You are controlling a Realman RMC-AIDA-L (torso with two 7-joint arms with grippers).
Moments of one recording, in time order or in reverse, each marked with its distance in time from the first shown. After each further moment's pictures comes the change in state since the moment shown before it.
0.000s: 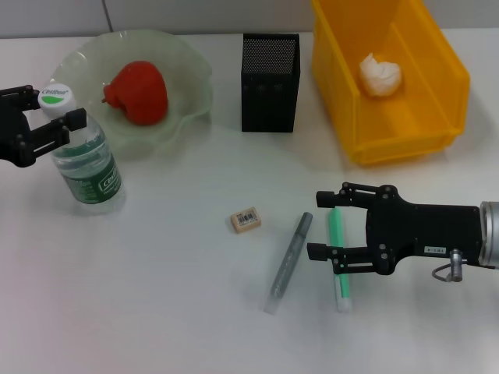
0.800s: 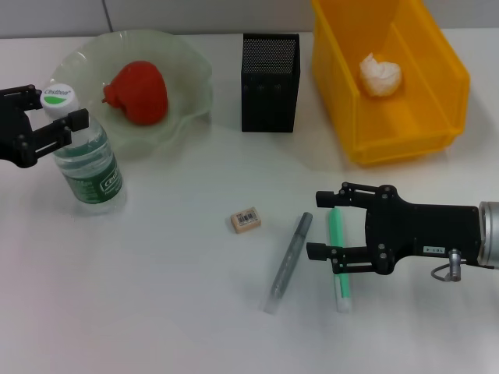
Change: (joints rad) left arm -0.002 0.000 0.002 0.001 0.000 0.007 0.009; right arm 0.000 0.002 0.000 0.000 0.000 0.006 0.000
